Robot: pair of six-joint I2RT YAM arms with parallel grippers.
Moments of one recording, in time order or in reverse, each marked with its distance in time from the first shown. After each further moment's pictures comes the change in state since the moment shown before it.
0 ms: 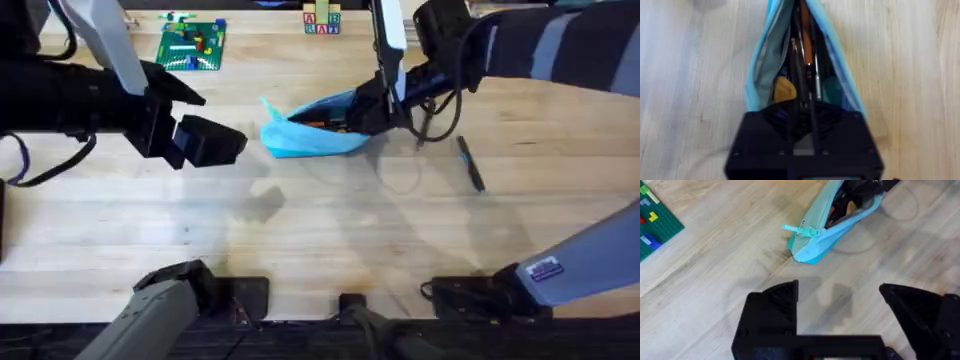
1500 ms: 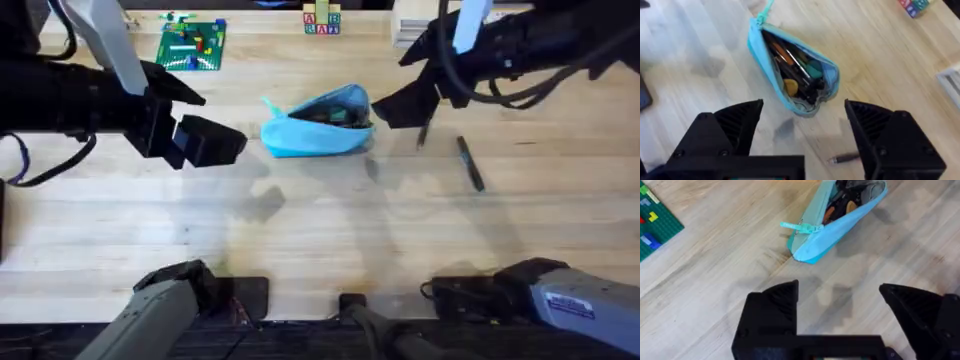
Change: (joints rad) left arm 0.000 0.000 0.000 0.000 0.000 0.000; right arm 0.004 -0.507 0.005 -0.182 0.242 0.706
